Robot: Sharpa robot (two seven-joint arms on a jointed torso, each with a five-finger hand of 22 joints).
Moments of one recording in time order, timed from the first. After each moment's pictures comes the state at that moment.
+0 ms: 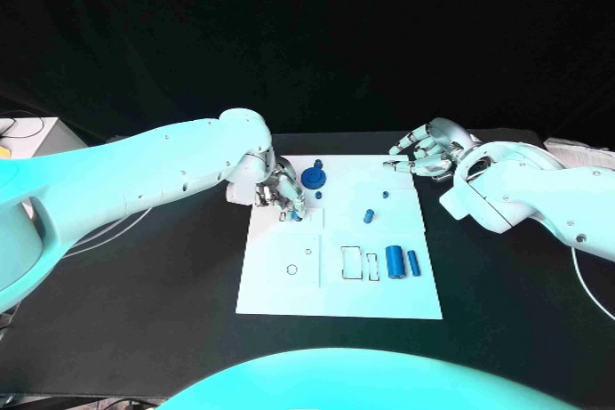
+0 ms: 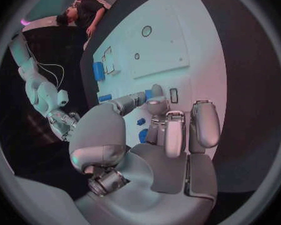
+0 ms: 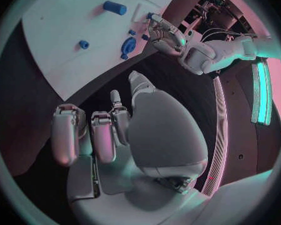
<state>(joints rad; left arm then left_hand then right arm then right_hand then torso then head) 1.33 -0.47 -0.13 1.10 -0.86 0.54 -0.56 0.91 -0.12 0.82 0.02 0.24 0.99 0.04 0.64 0.73 1.33 -0.04 1.09 0.86 1.47 -0.09 1.57 1.31 0.08 1.37 0.02 1.42 1.26 1.32 -0.87 -0.16 1.59 -0.93 -0.49 -0.28 1.42 -0.17 0.08 0.29 0.31 0.90 0.16 0.25 0.21 1.41 0.08 1.39 1.31 1.47 0.00 1.54 1.31 0.04 1.47 0.10 1.38 1.31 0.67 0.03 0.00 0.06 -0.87</state>
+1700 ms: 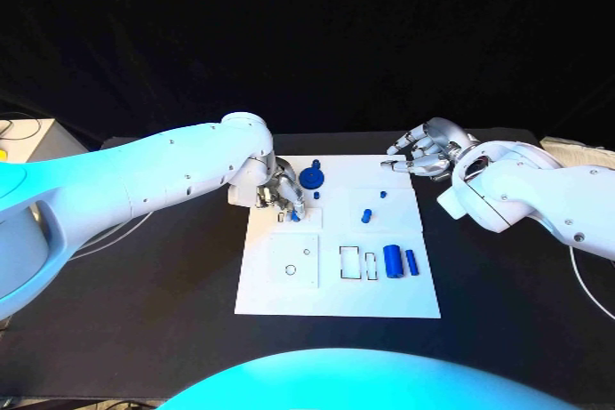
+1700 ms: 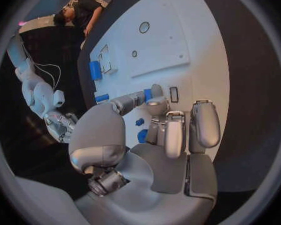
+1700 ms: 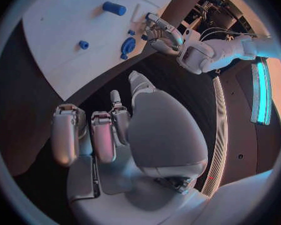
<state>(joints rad) 1.31 -0.44 -0.14 1.07 -0.88 0.52 -0.56 0.91 -0.12 0.82 0.02 0.23 0.99 0.05 0.65 0.73 1.34 -0.03 1.09 0.86 1.47 -0.09 1.57 1.31 0.08 1.37 0.02 1.42 1.26 1.32 -0.87 -0.16 1.59 -0.93 -0.49 -0.28 1.42 -0.17 0.08 0.29 0.31 0.90 0.16 0.25 0.21 1.41 0.07 1.39 1.31 1.47 0.00 1.54 1.31 0.04 1.47 0.10 1.38 1.31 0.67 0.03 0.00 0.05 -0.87</state>
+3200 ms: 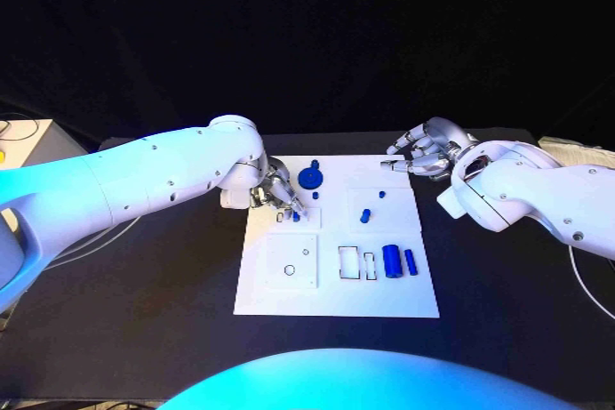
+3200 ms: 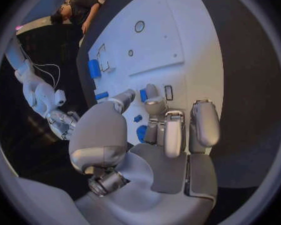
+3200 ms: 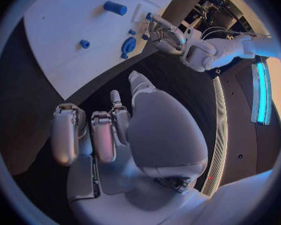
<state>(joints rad) 1.31 -0.51 -0.12 1.15 -0.92 0.46 -0.56 0.94 -0.19 0.43 0.16 0.07 1.01 0.02 0.64 0.73 1.33 -0.05 1.10 0.86 1.47 -0.09 1.57 1.31 0.08 1.37 0.02 1.41 1.25 1.31 -0.88 -0.16 1.59 -0.93 -0.49 -0.28 1.42 -0.17 0.08 0.29 0.31 0.90 0.16 0.25 0.21 1.41 0.07 1.39 1.31 1.47 0.00 1.54 1.31 0.04 1.47 0.10 1.36 1.31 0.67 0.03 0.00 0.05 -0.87</state>
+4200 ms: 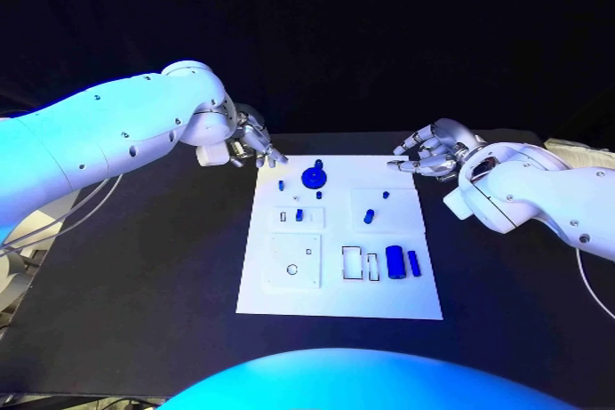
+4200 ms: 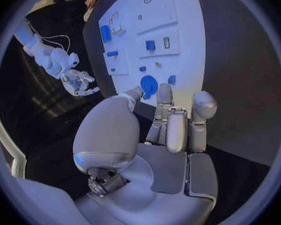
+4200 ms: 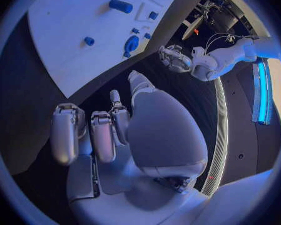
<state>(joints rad) 1.39 -0.60 -0.03 1.11 -0.87 0.37 -0.54 1.18 -0.13 0.37 0.25 0.07 0.79 0.13 0.53 0.66 1.06 0.05 0.91 0.58 1.47 -0.02 1.47 1.31 0.11 1.20 0.10 1.26 1.04 1.31 -0.88 -0.16 1.57 -0.92 -0.49 -0.27 1.42 -0.17 0.08 0.29 0.31 0.90 0.16 0.25 0.21 1.41 0.07 1.39 1.31 1.47 0.00 1.54 1.31 0.04 1.47 0.10 1.36 1.31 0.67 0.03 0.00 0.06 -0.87</state>
